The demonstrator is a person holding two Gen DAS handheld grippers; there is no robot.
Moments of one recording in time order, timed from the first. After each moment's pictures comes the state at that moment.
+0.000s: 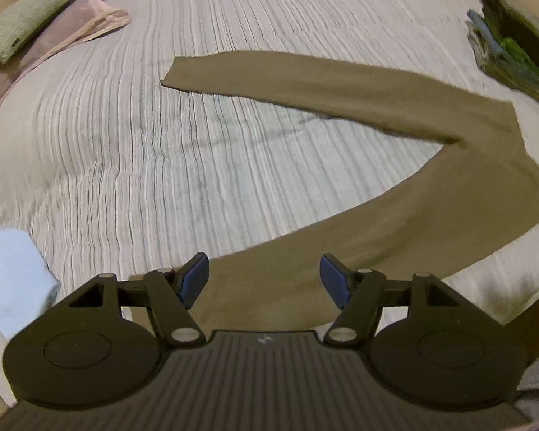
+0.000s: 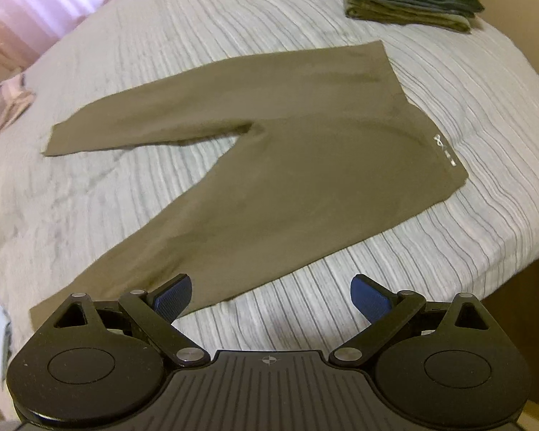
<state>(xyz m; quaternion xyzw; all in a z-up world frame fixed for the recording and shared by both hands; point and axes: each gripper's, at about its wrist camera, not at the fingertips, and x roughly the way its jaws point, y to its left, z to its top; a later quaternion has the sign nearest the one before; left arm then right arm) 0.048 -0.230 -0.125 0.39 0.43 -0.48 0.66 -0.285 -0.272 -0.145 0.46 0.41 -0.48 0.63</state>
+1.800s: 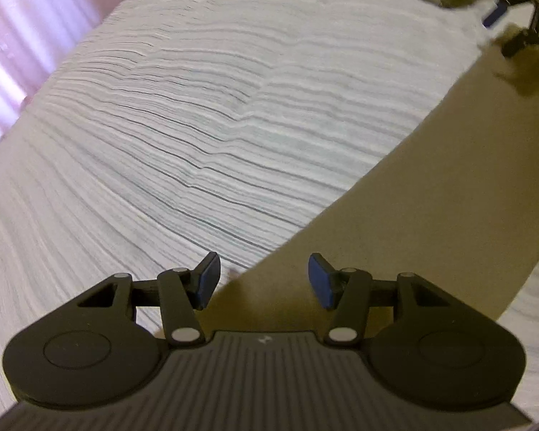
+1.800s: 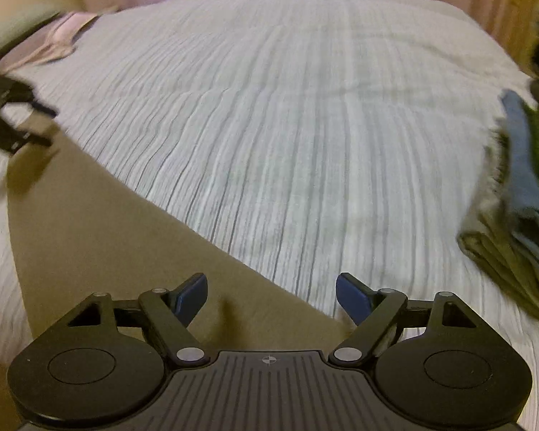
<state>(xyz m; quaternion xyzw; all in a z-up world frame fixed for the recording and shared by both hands) 0.128 -0.631 -0.326 0.51 0.17 -0.71 0.46 -0.236 -0.640 -0.282 0.22 0.45 -0.32 0.80</state>
